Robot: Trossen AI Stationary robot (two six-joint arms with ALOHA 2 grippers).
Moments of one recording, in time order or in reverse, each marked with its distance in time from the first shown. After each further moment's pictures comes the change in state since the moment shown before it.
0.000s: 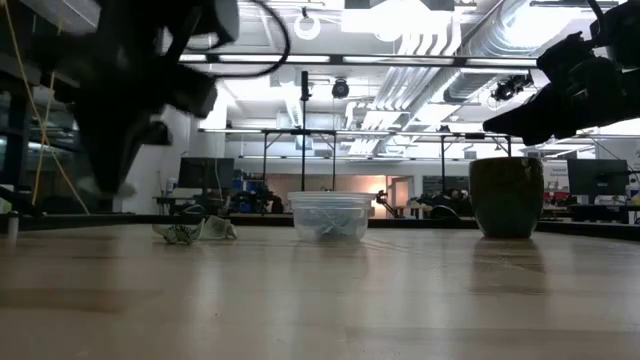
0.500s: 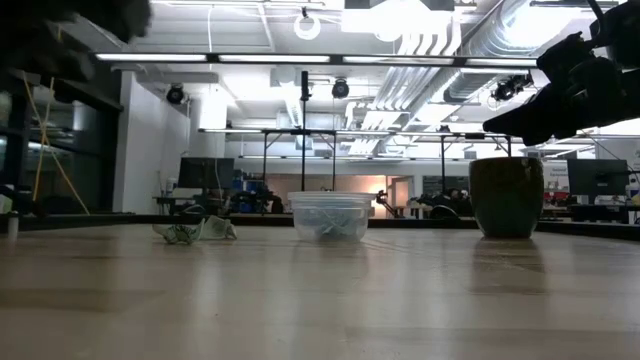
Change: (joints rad) left arm -0.337 -0.001 0.175 -0.162 0.046 -0.467; right arm 0.000 0.000 0.000 -0.002 0.000 0.000
